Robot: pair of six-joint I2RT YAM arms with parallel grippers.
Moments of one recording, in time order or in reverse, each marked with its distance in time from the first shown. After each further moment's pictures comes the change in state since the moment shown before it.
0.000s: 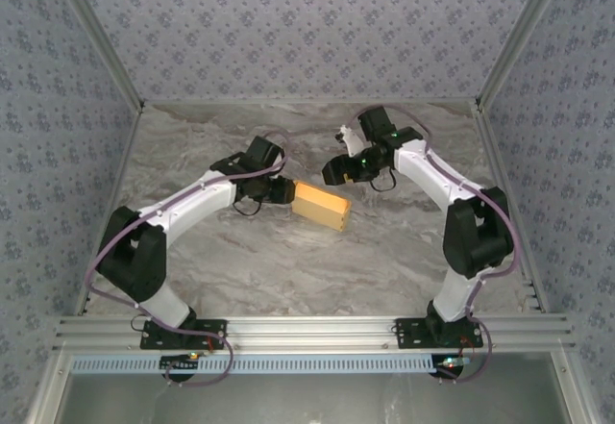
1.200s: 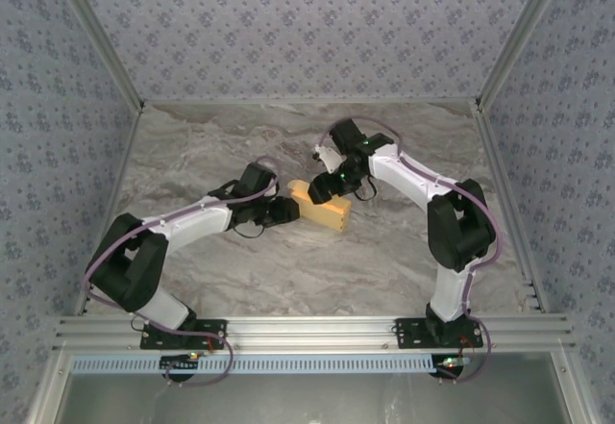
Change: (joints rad) left arm -0.001 -0.073 -0.322 0.343 0.232 -0.309; right arm 0.137 0.083 0.023 -0.048 0.146 -0.082
